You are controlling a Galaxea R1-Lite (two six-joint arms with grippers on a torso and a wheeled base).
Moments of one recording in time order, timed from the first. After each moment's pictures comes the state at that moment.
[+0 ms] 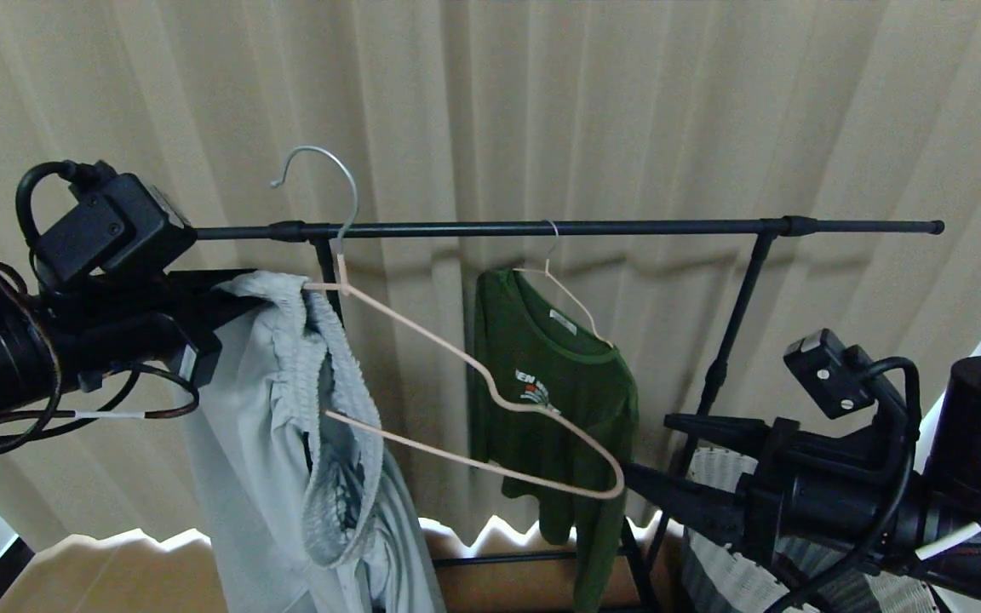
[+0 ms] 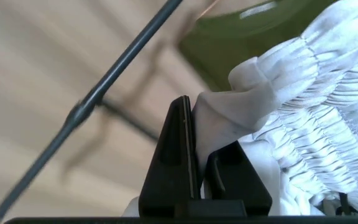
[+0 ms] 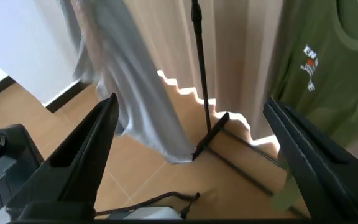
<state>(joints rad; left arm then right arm) -0.14 1.41 -0.78 -0.47 -0.33 0.68 0.57 1.50 -0.39 -0.82 0.29 0.21</state>
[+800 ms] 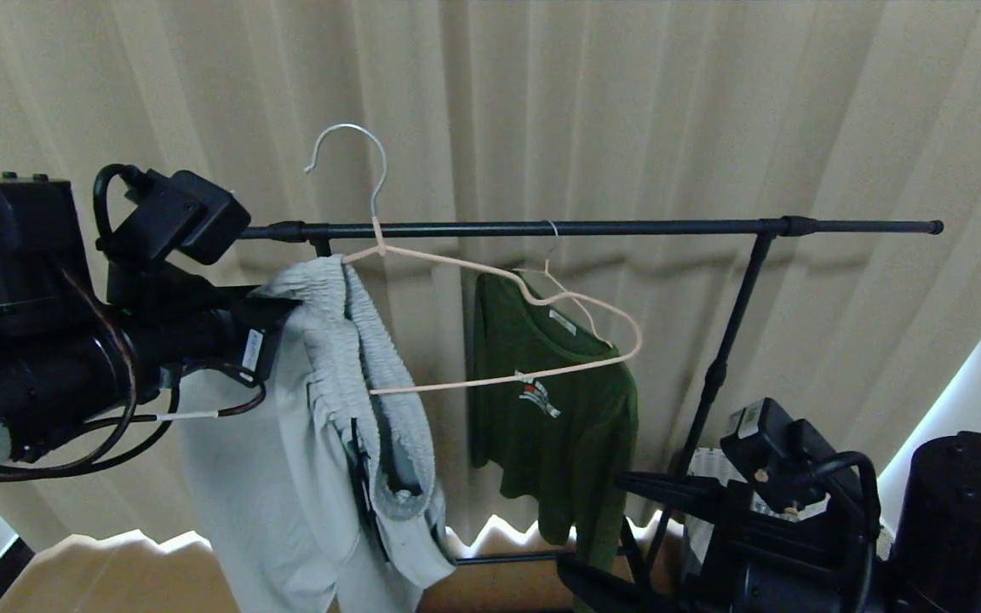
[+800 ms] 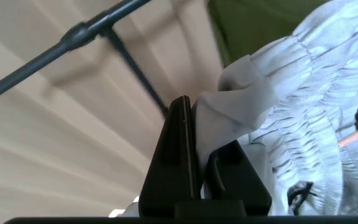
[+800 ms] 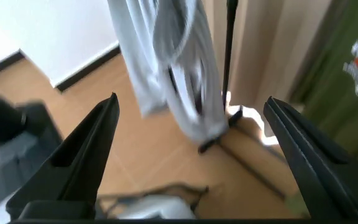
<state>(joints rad) -0.35 1.45 -0.82 -0.41 0.08 0.37 0.87 1.54 -0.36 -0.86 0.06 0.22</state>
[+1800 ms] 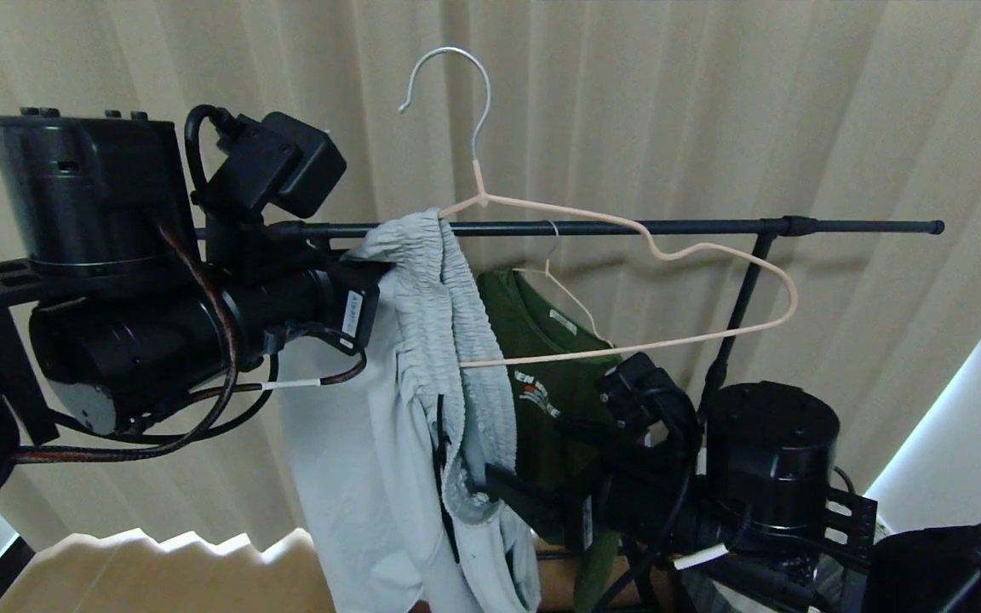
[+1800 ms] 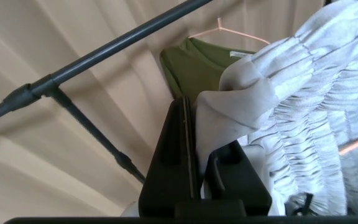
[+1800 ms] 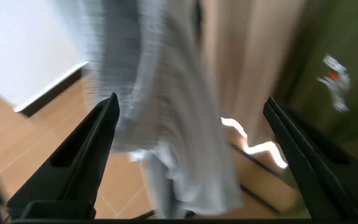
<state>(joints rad) -0.58 1.53 -0.97 -0.41 0.19 0.29 0.81 1.85 -0.58 -1.00 -0.01 0.22</state>
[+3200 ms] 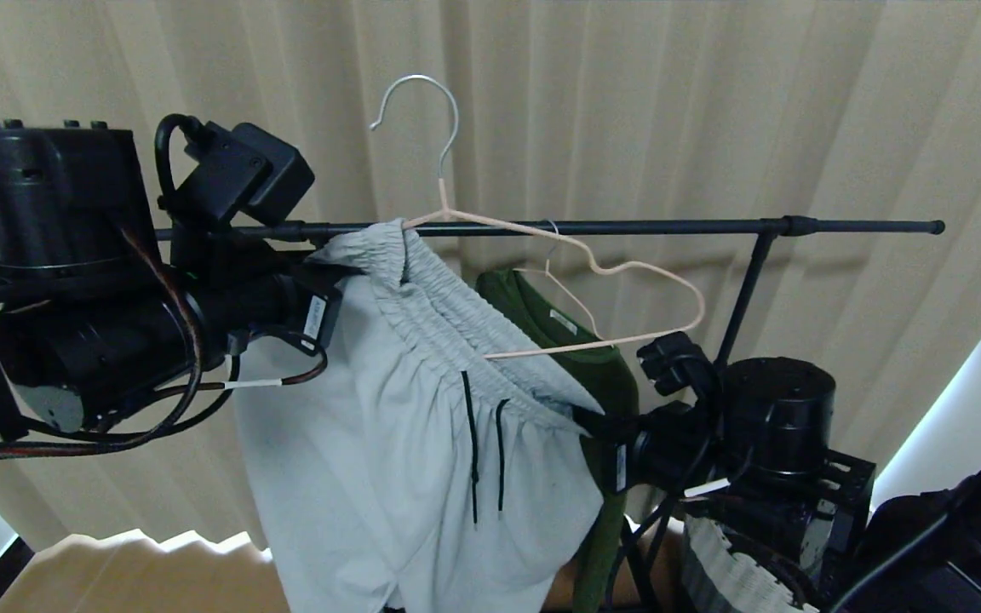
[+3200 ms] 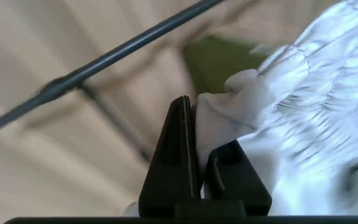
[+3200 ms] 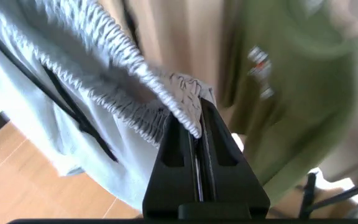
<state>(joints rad) -0.48 1.51 -0.92 -0.42 0.18 0.40 0.63 1.88 -0.58 -1.00 -0.05 0.21</state>
